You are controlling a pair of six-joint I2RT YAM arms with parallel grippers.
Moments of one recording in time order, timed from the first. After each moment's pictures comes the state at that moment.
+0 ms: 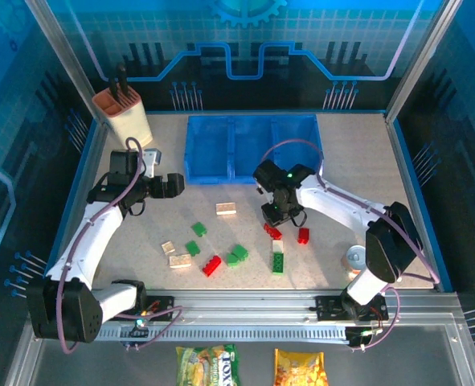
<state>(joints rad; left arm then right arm) -0.02 1.15 0.91 -0.57 0.29 -0.14 0.73 1.63 1.26 -1.06 0.07 0.23</state>
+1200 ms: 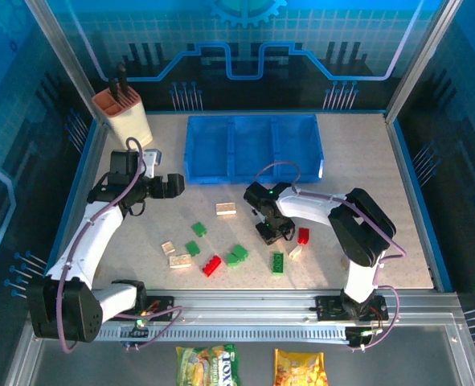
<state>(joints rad) -0.02 1.15 0.91 -0.57 0.29 -0.14 0.76 1.82 1.13 -0.90 0.04 0.27</state>
